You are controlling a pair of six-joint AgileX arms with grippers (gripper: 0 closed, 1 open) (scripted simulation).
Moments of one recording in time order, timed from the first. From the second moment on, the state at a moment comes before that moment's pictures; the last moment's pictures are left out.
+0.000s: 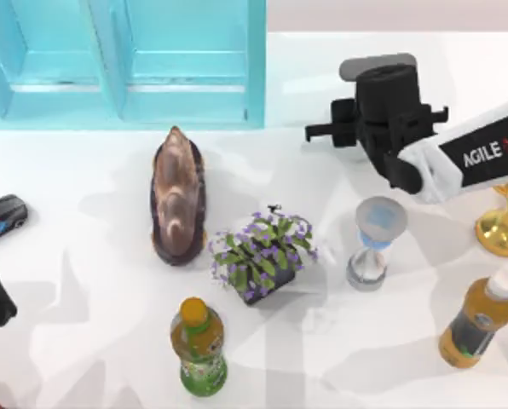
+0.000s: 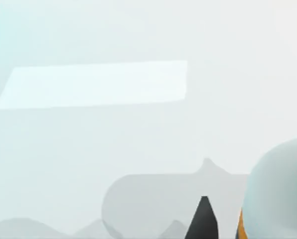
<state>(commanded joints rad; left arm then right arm) 0.00 0.00 0.00 0.00 0.00 0.00 0.42 2.32 1.32 0.48 0.35 0.12</state>
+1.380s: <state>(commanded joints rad) 0.00 0.00 0.00 0.00 0.00 0.00 0.19 2.17 1.54 0.00 0.16 -0.03</state>
